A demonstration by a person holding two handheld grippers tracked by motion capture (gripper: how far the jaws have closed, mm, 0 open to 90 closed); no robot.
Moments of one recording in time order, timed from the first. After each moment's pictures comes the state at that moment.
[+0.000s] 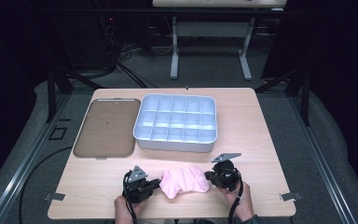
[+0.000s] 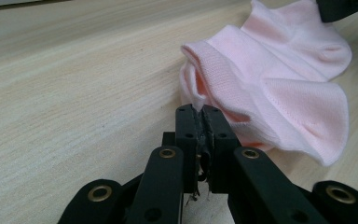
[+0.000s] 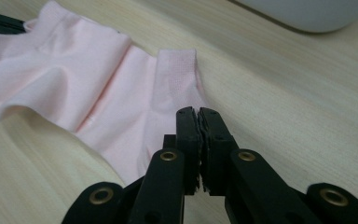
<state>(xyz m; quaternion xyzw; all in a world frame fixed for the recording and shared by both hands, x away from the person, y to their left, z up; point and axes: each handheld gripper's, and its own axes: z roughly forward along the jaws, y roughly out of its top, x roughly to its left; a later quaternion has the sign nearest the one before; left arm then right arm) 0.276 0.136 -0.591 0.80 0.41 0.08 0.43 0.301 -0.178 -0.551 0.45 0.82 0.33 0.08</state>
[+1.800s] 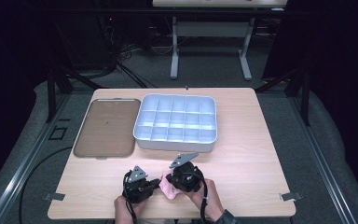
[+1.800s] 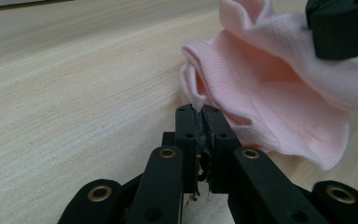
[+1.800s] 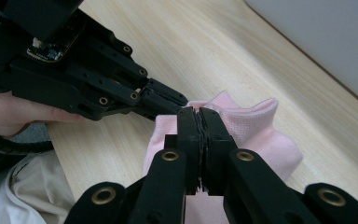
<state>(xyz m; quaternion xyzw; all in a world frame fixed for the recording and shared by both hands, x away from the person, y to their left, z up) 0.276 0.136 -0.591 0.80 0.41 0.08 0.43 0.290 -0.067 -0.521 0.31 0.88 0.36 0.06</state>
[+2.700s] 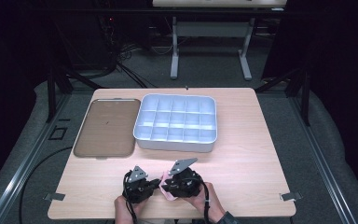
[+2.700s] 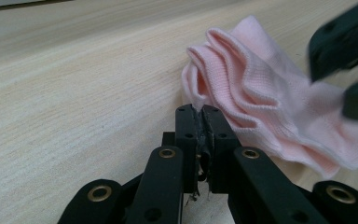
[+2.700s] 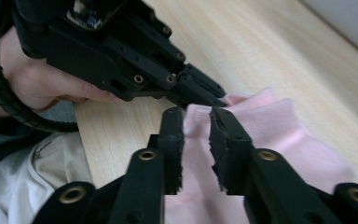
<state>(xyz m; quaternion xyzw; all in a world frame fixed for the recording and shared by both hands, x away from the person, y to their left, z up) 0.276 0.136 -0.591 0.80 0.41 0.09 0.43 0.285 -0.070 -0.536 0.26 0.88 0.39 0.02</state>
